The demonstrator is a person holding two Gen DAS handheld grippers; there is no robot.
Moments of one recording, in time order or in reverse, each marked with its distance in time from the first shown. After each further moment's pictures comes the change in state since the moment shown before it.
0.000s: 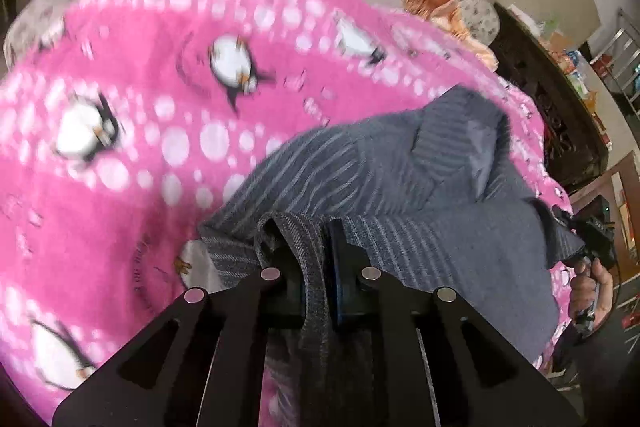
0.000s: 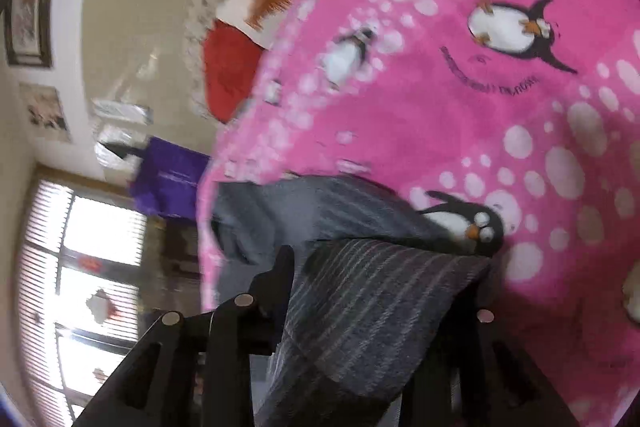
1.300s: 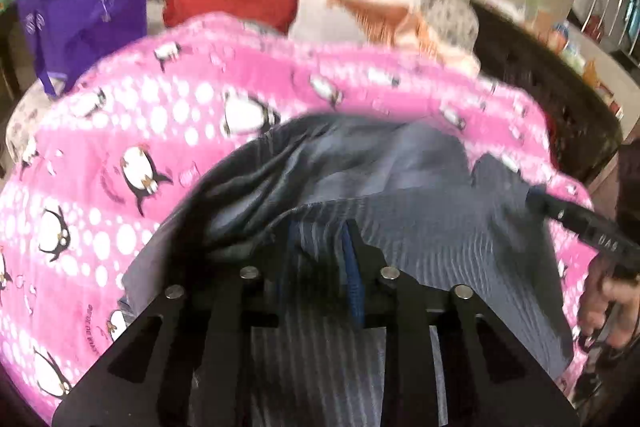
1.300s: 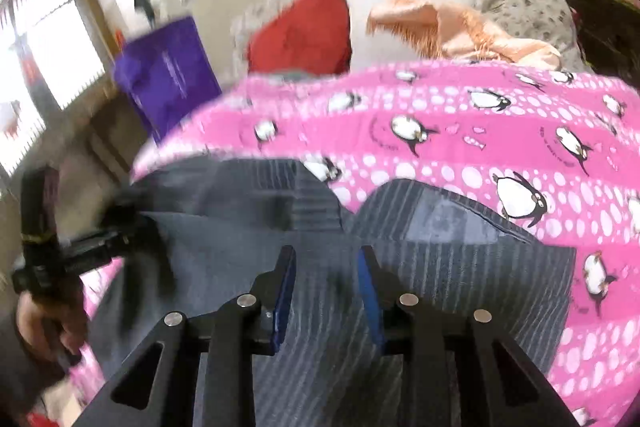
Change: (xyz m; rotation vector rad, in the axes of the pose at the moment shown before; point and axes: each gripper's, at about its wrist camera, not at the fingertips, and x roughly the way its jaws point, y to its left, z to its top) left arm 0.009 -0.121 0.016 0.154 -0.163 0.116; right arm 0.081 0.142 -0.046 -0.740 -0.043 -0.383
